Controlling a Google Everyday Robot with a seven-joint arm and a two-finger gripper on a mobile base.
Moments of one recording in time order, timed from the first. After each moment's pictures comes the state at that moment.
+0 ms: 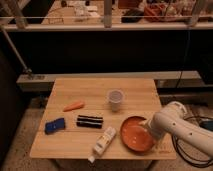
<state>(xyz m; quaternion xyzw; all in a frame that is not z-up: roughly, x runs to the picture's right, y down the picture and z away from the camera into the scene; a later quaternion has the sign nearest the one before) 0.242 0.251 0.750 -0.26 -0.11 -0.25 0.93</state>
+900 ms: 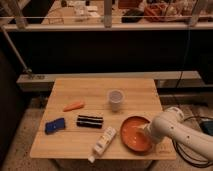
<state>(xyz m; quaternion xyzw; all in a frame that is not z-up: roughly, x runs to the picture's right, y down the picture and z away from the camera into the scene) 0.240 0.279 0.772 -0.27 -0.13 -0.25 0.92</state>
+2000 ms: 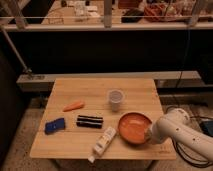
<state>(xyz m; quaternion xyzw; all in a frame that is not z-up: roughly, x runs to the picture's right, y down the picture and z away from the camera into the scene) 0.244 0.270 0.750 -0.25 -0.14 -0.25 0.92</state>
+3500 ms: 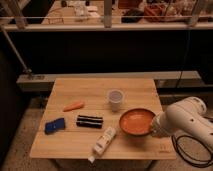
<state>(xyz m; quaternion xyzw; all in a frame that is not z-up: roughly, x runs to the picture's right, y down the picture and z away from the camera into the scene) 0.243 0.213 0.679 -0.23 -0.15 -0.26 0.93</state>
